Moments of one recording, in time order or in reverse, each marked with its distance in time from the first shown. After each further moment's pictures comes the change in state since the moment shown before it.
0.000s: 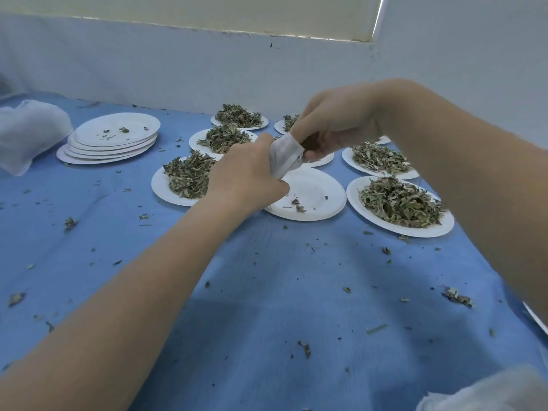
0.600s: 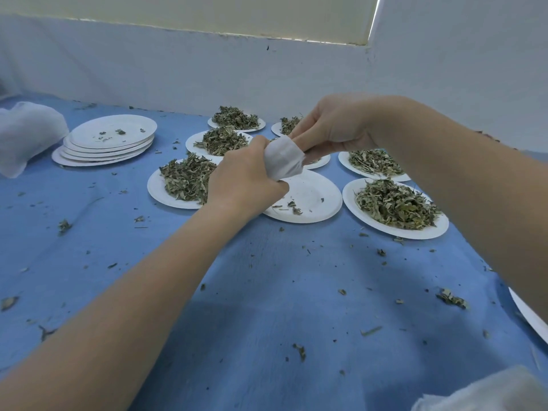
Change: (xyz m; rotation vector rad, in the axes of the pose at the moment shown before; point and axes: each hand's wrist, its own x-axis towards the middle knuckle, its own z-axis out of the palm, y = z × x) left_hand -0.005 0.006 0.003 -0.158 0.046 -0.066; right_hand -0.002 0.011 0.000 0.041 0.176 -0.016
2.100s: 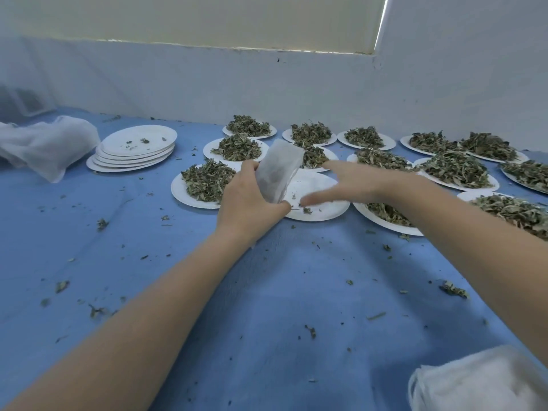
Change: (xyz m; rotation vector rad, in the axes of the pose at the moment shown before) left_hand -0.029 -0.022 0.009 -0.172 0.062 -0.099; right_hand -0.022 0.060 0.021 -0.686 0.105 0.158
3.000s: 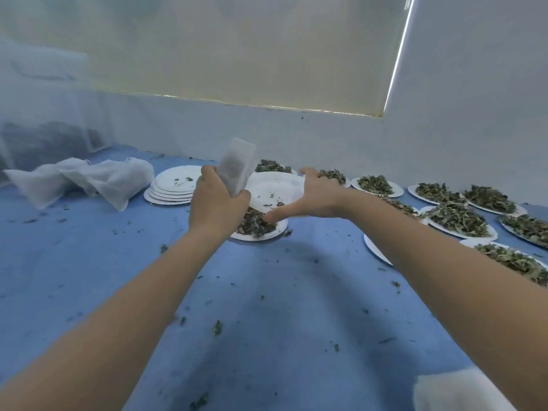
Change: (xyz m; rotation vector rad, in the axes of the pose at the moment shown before) left_hand 0.011 0.004 -0.114 0.016 0.229 -0.183; right_hand -0.012 -0.103 -0.021 0.081 0.113 -0.119
